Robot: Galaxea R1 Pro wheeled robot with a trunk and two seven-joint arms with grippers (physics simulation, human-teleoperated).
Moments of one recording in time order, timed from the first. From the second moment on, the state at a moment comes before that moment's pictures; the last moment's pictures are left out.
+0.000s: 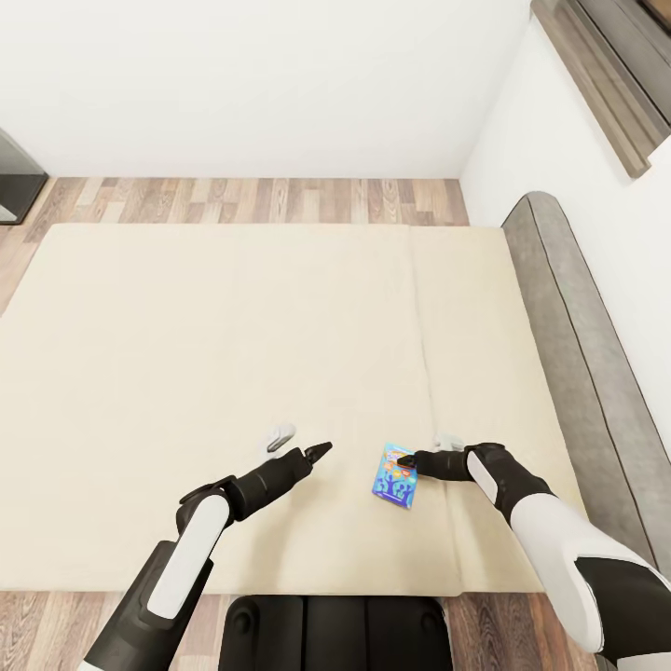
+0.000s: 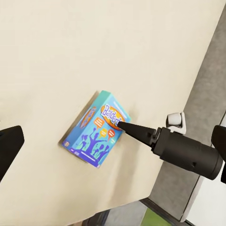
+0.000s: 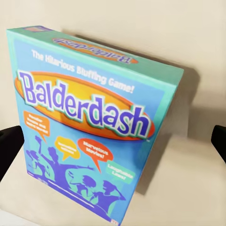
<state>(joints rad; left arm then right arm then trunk) -0.41 -0.03 -0.23 -1.46 0.99 0.66 0.14 -0.95 -0.08 -0.05 -0.35 -0.10 0.57 0.44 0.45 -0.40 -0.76</state>
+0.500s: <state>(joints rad) -0.41 -0.03 -0.23 -1.46 0.99 0.66 0.14 -0.95 -0.08 -0.05 -0.35 -0.10 0.57 0.44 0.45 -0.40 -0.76</state>
